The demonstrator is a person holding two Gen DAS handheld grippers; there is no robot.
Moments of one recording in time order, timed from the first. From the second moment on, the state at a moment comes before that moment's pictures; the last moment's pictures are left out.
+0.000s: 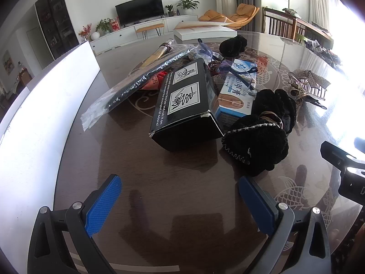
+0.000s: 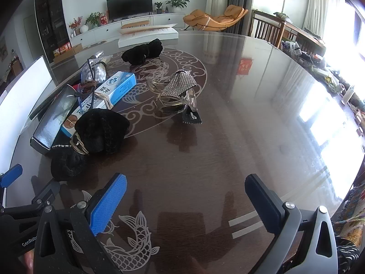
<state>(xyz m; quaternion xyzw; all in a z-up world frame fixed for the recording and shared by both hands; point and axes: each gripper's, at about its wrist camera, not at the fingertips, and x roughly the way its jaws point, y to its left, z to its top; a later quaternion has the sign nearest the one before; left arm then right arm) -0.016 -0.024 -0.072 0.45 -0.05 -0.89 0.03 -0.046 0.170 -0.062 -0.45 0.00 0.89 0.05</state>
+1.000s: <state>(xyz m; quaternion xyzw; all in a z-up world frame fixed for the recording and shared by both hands) -0.034 -0.026 -0.074 0.46 -0.04 -0.89 0.02 -0.052 0.172 -0.070 -0.47 0.01 0.88 0.05</state>
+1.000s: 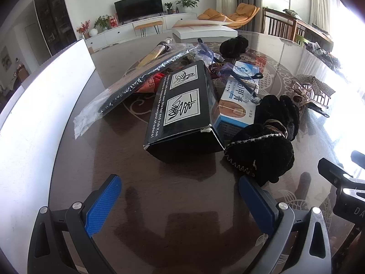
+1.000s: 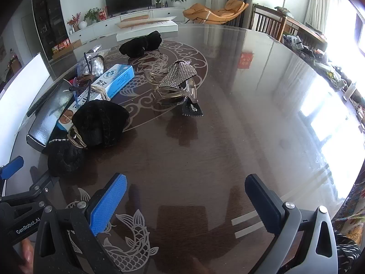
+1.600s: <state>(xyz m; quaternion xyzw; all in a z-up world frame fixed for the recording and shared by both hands) -0.045 -0.030 -0.079 0.47 0.00 -0.88 0.00 -0.054 0.173 -0.075 -0.49 0.02 0.87 0.04</state>
